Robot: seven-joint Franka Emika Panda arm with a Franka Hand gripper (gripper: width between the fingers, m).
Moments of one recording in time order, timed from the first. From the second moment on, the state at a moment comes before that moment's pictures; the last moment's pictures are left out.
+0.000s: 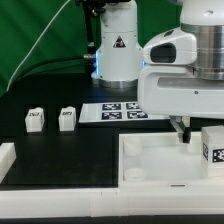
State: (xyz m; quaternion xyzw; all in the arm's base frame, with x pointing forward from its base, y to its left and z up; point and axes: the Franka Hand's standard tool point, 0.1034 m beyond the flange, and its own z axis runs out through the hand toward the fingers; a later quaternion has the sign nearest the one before) arm 0.619 0.112 0.075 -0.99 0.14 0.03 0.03
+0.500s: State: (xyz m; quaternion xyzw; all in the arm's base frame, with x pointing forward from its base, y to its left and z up) arm 0.621 0.106 0.075 -1.00 -0.04 0.02 0.02
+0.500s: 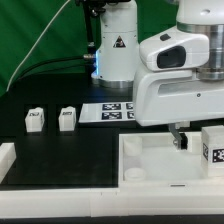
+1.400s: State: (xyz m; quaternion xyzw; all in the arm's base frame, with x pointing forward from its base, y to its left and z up) arm 0.620 0.108 0.075 -0.99 0.13 0.03 0.02
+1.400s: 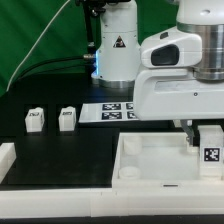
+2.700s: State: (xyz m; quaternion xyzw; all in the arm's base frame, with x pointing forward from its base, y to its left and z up) arm 0.617 0.116 0.072 -0.81 0.59 0.04 0.01
